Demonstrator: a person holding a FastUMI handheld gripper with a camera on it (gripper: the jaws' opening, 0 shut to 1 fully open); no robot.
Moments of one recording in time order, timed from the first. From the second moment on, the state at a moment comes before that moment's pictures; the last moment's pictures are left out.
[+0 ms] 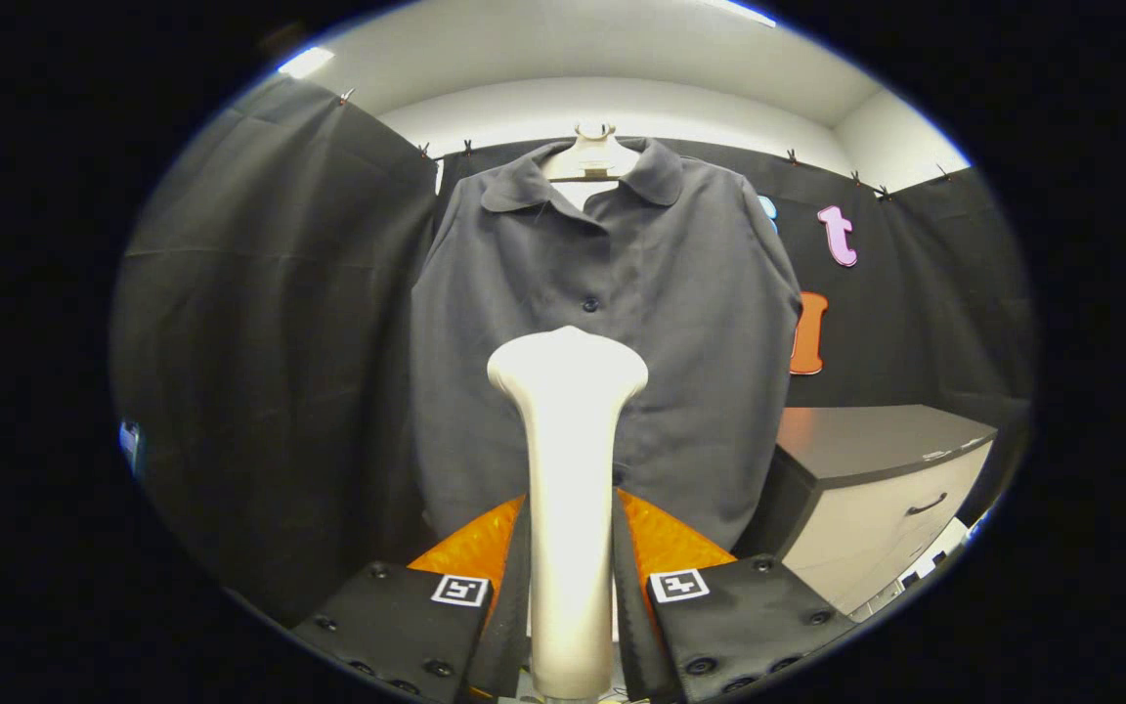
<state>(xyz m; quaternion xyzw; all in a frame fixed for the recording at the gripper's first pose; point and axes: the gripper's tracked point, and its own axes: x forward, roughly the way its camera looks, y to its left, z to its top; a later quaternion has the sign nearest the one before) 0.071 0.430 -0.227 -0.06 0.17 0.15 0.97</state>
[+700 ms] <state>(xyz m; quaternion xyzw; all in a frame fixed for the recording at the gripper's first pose) 0.039 0.369 -0.158 -0.05 0.09 0.13 0.99</state>
